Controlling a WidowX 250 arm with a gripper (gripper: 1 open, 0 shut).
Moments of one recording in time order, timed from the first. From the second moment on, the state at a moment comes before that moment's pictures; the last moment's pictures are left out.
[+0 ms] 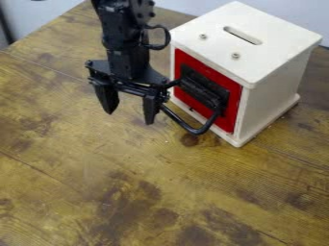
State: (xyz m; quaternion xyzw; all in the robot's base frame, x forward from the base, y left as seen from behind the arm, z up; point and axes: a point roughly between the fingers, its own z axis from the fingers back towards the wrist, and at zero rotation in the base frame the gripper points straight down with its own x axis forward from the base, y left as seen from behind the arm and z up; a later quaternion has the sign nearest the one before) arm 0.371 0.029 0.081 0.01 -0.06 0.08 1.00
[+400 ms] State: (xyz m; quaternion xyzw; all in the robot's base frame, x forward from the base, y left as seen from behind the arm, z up) arm 0.366 0.030 0.078 0.01 -0.04 0.10 0.99
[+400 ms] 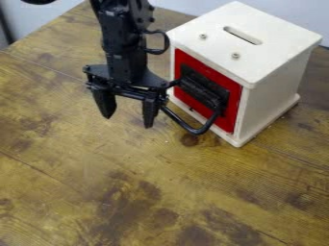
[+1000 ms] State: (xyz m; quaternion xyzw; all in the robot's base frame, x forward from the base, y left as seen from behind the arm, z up) arm 0.360 0.031 0.076 0.00 -0.05 0.03 1.00
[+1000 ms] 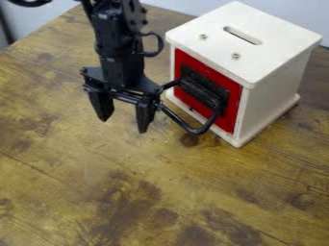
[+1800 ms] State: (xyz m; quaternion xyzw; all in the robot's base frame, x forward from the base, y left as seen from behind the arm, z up) arm 0.374 0.051 0.065 0.00 -0.06 0.01 1.00
